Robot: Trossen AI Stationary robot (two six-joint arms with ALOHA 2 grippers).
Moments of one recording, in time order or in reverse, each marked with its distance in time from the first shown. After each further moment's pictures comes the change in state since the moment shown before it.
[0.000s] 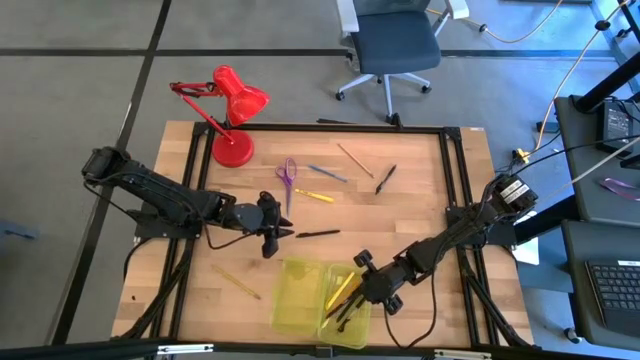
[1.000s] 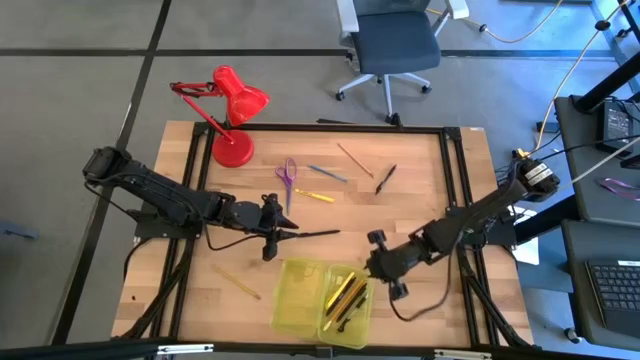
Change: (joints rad) left arm 0.000 0.013 0.000 0.131 0.048 0.136; right arm -0.074 -0.258 0.002 -0.209 0.001 0.231
